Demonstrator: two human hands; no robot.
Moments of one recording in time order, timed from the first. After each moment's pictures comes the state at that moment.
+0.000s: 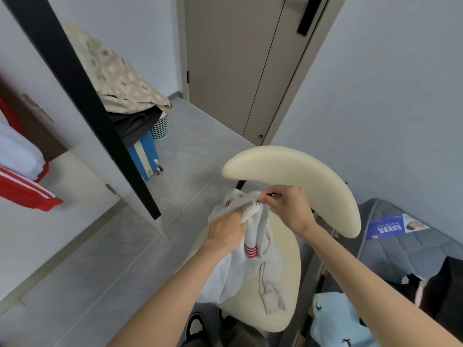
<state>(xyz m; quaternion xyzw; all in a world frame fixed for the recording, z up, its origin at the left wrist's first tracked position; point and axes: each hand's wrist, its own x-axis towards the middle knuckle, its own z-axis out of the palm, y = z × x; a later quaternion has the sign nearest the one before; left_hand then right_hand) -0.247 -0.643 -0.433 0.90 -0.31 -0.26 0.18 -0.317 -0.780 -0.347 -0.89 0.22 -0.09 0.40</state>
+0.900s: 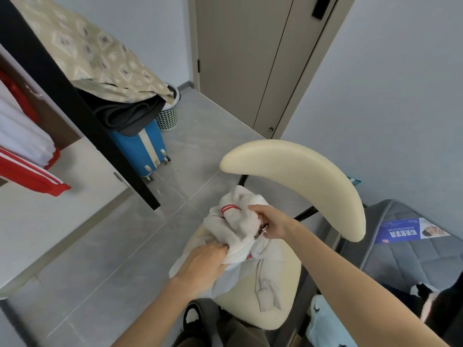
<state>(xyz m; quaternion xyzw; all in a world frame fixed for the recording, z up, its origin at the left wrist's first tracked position) -0.297 -0.591 -0.440 0.86 -0.42 -0.26 0.14 -0.305 -0.813 -0.443 -0.47 0.48 0.23 0.70</state>
